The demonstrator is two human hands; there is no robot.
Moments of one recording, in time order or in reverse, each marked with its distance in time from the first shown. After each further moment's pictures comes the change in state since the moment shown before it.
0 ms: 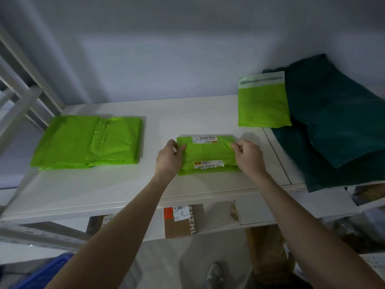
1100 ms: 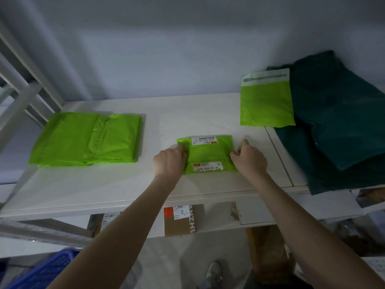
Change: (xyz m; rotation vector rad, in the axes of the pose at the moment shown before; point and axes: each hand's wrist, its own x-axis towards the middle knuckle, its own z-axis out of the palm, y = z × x) left_hand -0.009 0.008 0.008 0.839 0.050 0.179; right_hand 0.002 0.001 0.002 -0.310 -0.105 0.078
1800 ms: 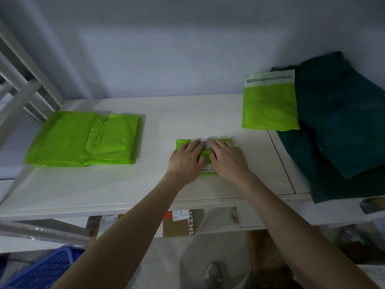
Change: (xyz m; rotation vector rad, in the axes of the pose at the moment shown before) left_hand 0.012 0.025 0.008 -0.212 -0.083 0.270; right_hand 0.012 -0.032 0.019 -0.139 -0.091 -0.465
